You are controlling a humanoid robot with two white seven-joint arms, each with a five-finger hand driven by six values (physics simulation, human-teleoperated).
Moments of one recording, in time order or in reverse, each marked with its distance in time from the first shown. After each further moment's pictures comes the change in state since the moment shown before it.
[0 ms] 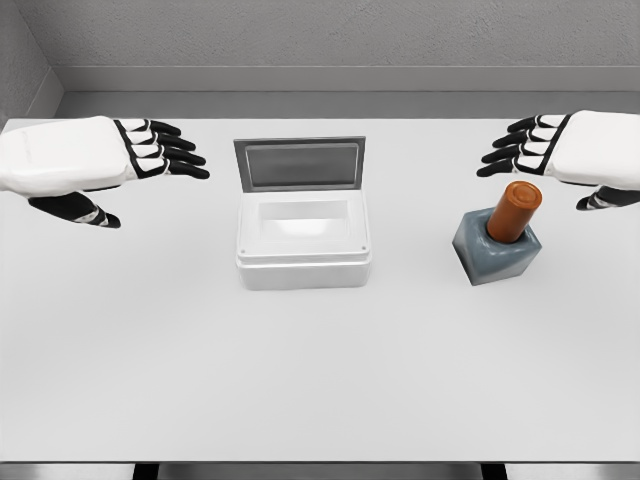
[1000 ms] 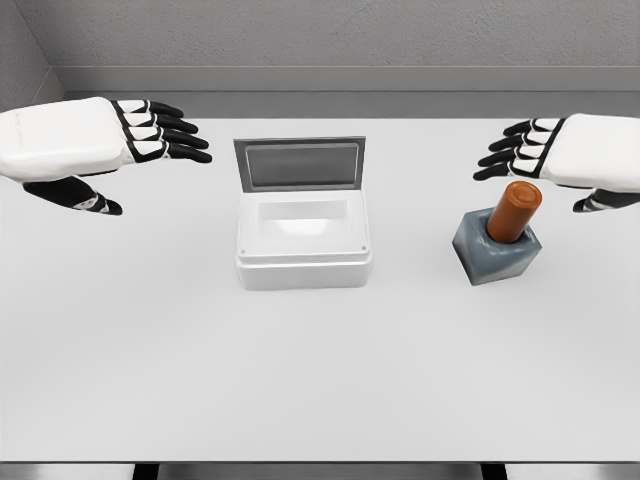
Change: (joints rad) left arm -0.048 0.000 -0.007 -0.006 0.040 0.000 0.000; right arm 0.008 0.016 -0.011 0.000 0.010 0.000 0.018
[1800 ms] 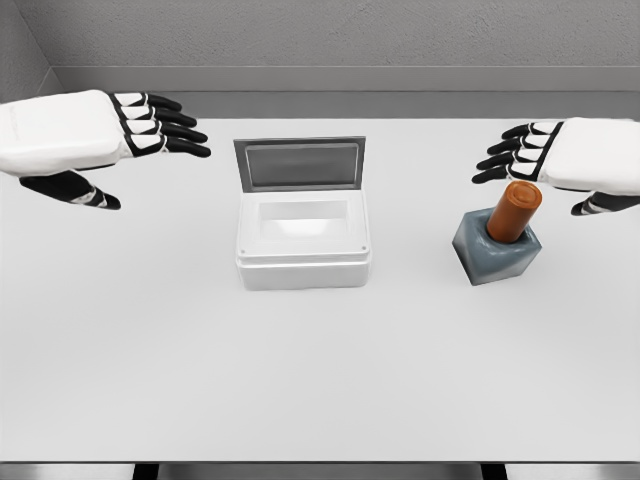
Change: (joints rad) left arm -0.015 0.002 0.001 0.000 0.002 0.000 0.000; right arm 0.011 0.003 -0.002 0.001 0.000 0.000 0.000
